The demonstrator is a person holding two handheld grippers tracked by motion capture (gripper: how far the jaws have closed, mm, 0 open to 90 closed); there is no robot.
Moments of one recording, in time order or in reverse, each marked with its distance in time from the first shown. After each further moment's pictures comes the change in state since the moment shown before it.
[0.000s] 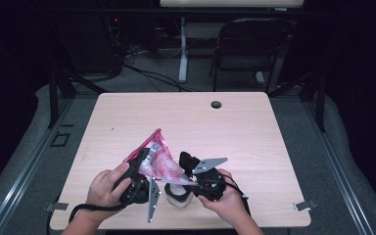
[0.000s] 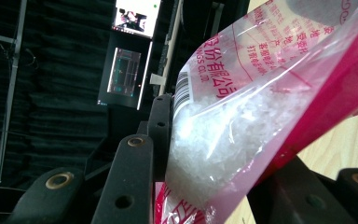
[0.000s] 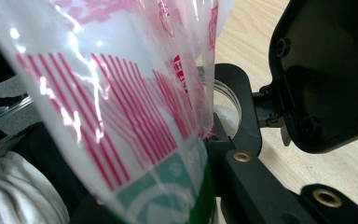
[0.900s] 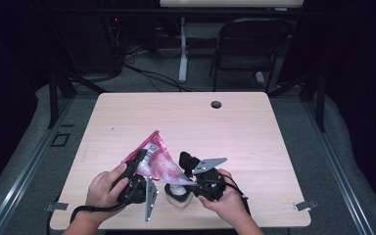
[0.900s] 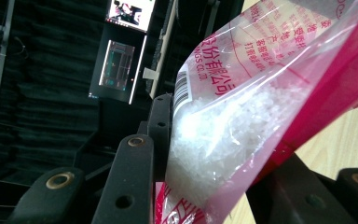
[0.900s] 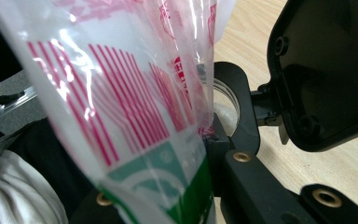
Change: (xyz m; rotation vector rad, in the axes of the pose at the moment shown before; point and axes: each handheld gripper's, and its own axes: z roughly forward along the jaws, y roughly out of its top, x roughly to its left) left arm -0.005 -0.009 0.001 0.016 -0.025 -0.049; right arm 0.001 0.000 0.000 0.004 -0.009 0.000
